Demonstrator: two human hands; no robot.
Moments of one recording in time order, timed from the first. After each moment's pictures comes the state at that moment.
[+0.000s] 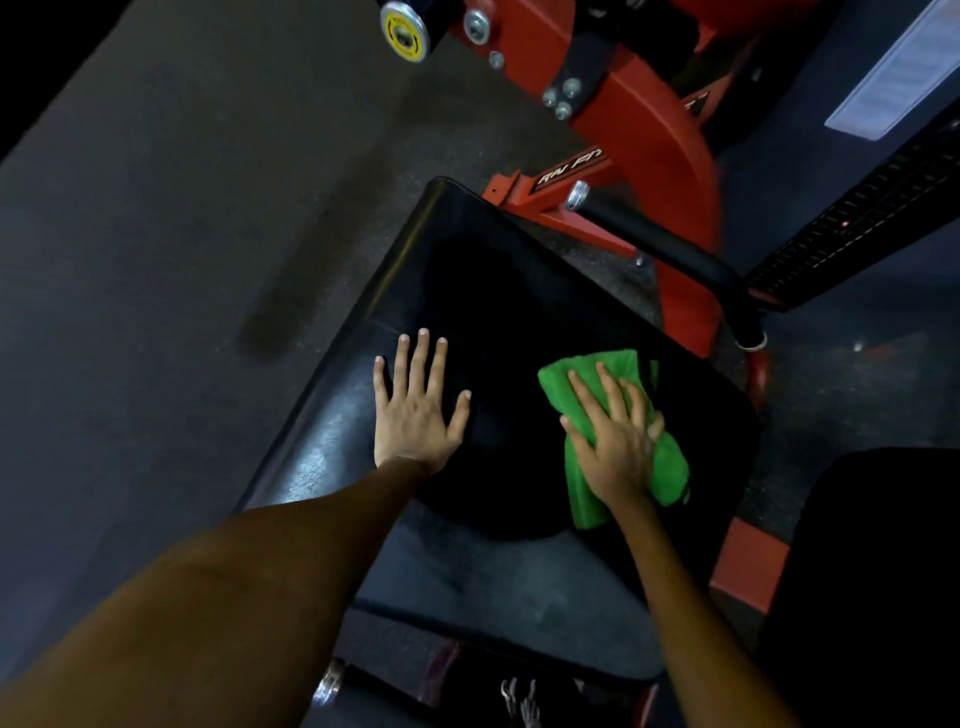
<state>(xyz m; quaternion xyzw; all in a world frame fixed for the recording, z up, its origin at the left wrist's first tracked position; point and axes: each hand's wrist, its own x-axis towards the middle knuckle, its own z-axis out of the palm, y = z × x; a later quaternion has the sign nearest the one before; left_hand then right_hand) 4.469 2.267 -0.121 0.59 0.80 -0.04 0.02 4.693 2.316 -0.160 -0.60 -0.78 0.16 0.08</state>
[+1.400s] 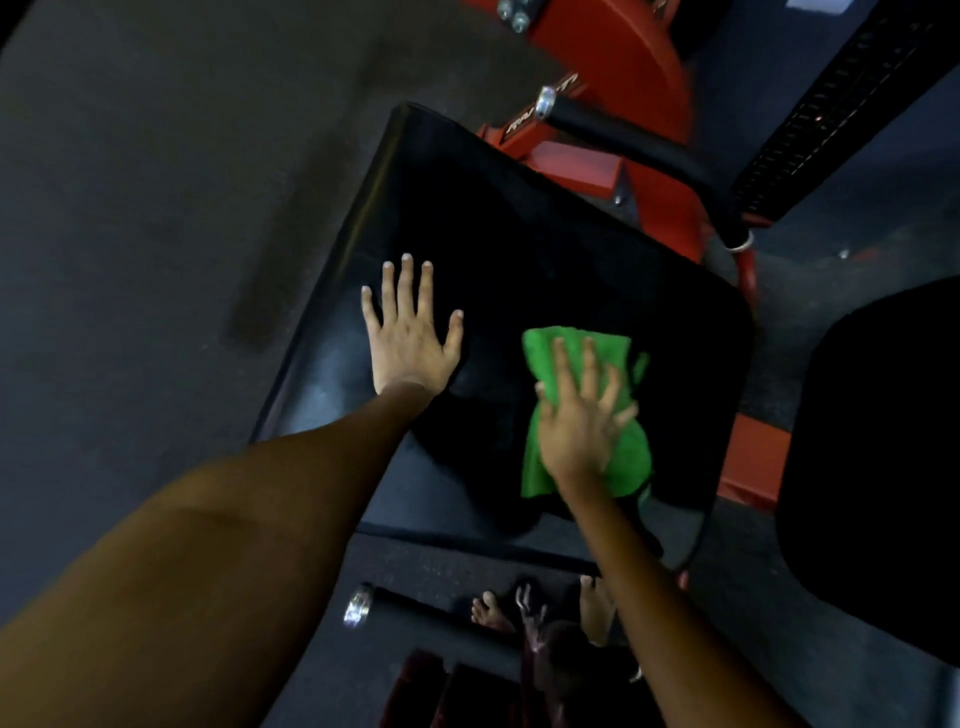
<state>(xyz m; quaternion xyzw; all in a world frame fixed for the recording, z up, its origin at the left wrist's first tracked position) 4.469 2.264 -0.123 0.61 0.80 -0.02 0.01 4.652 2.221 -0.157 -0.71 -0.68 0.16 0.13</state>
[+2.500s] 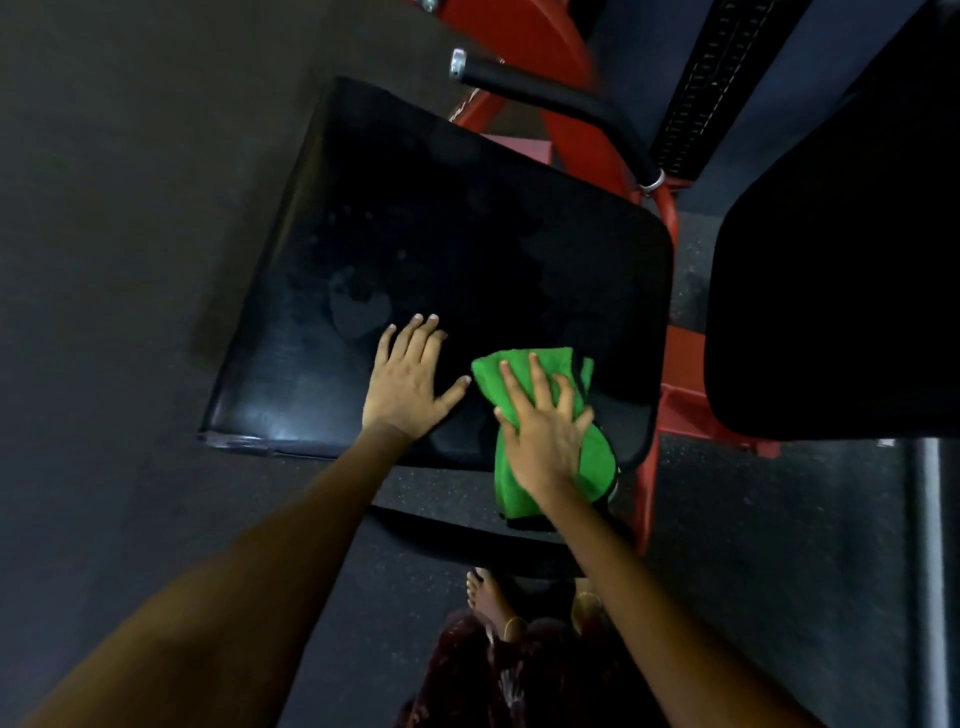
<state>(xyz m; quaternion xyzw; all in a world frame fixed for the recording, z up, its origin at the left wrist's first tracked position) 4.510 2.147 -0.140 0.77 0.64 0.04 0.03 4.685 2.105 -0.156 -0.68 -0.71 0.17 0.08</state>
